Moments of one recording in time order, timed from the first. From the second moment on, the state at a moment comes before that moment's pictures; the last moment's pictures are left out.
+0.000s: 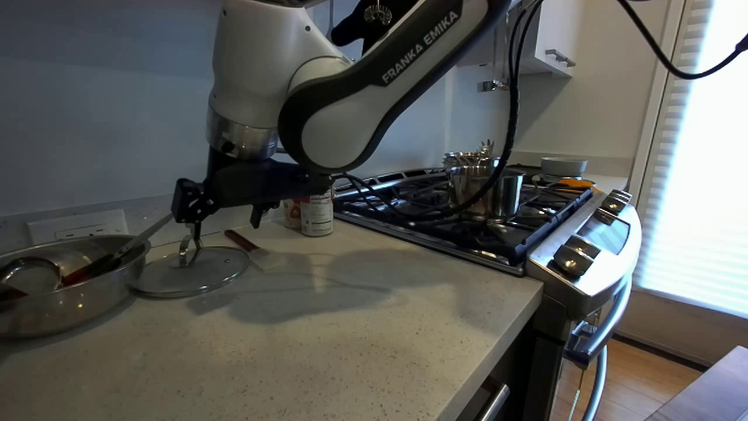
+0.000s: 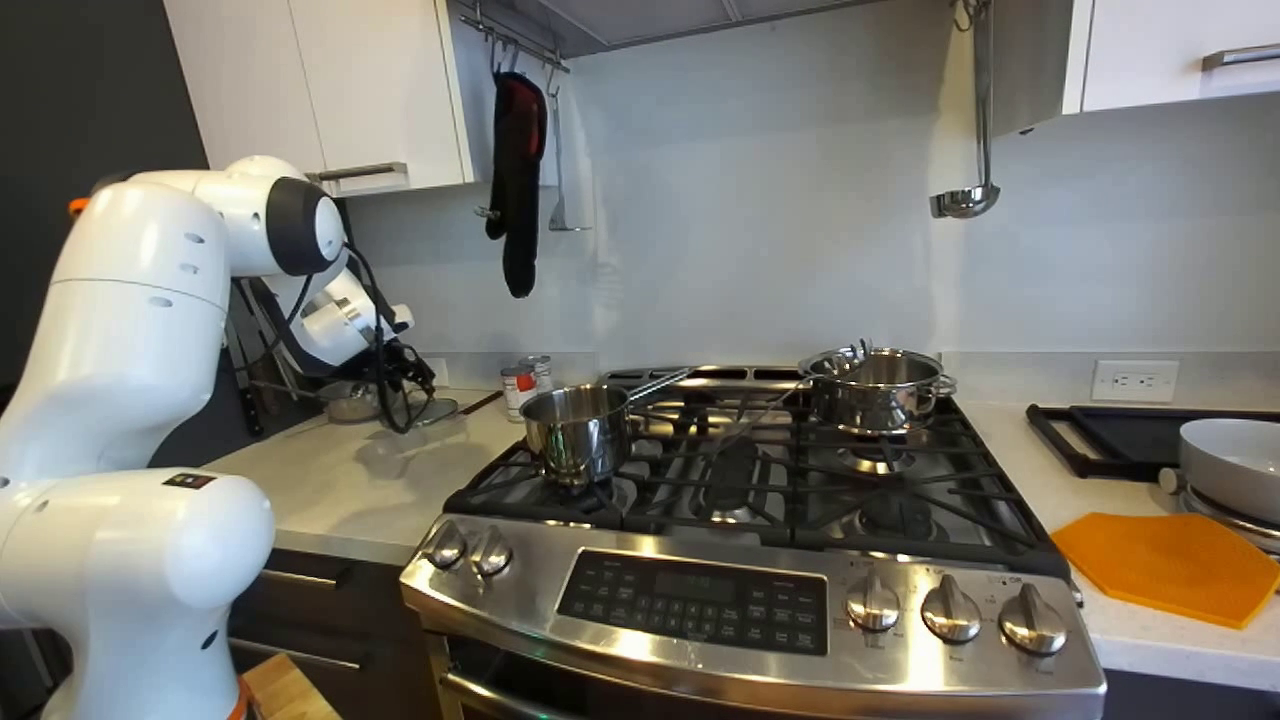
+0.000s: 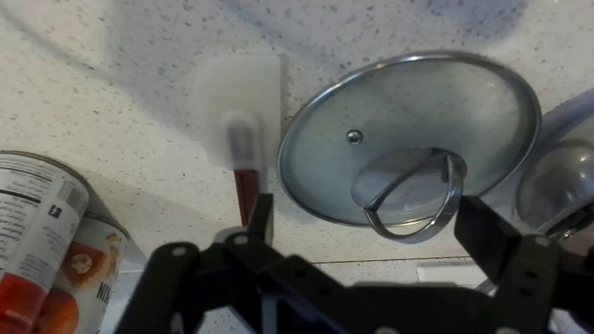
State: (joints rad) arm 0.63 0.49 0.24 -1.71 -0.72 2.63 1.02
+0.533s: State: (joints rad) arm 0.73 0.61 0.14 -1.59 -0.63 2.73 1.02
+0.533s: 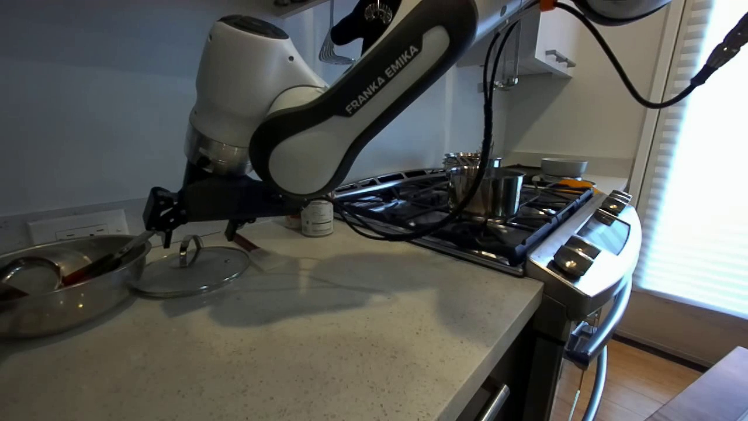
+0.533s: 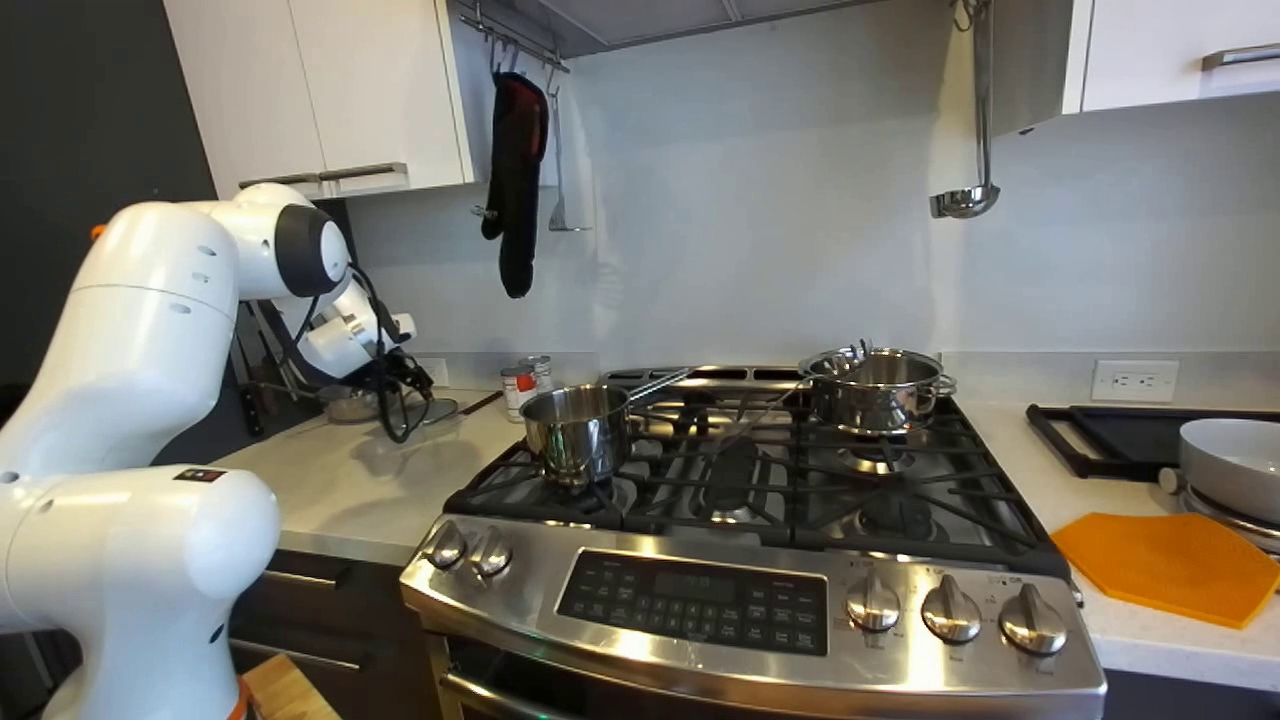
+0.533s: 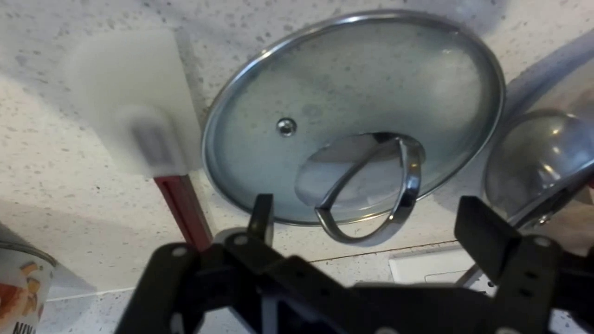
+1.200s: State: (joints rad) arm 0.76 0.67 0.09 -1.52 -0.64 2.73 1.18
